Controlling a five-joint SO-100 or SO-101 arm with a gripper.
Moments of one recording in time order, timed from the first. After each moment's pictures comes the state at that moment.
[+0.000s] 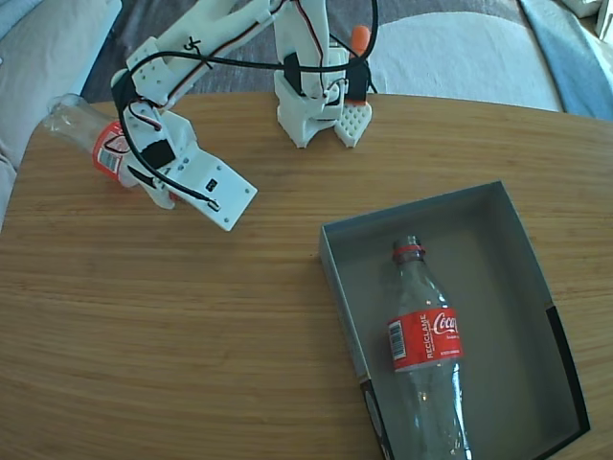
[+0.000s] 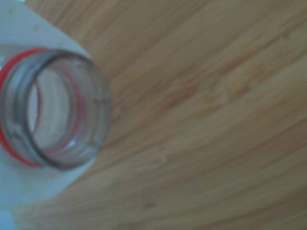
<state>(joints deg) 57.1 83.8 110.7 58.6 -32.6</state>
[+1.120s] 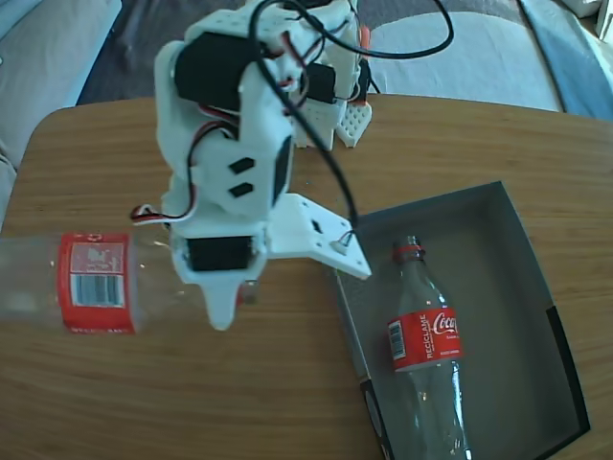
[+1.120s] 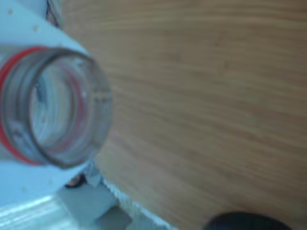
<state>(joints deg) 12.5 83.8 62.7 80.0 -32.6</state>
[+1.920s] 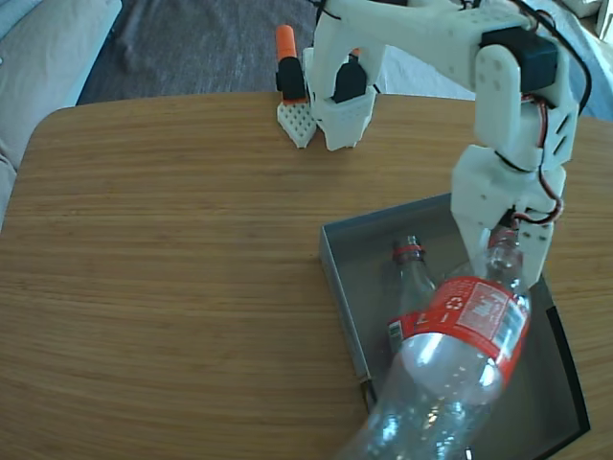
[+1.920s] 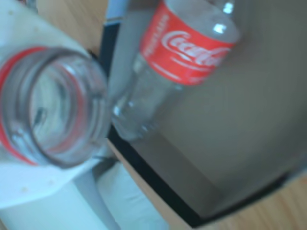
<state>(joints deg) -32.1 83.8 61.1 80.9 -32.6</state>
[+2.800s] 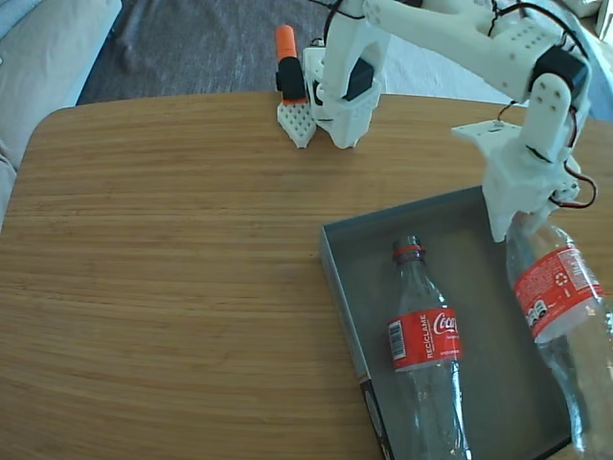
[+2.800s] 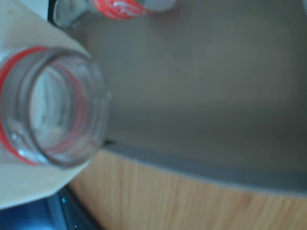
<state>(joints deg) -43.4 83.2 72.9 80.9 -65.7</state>
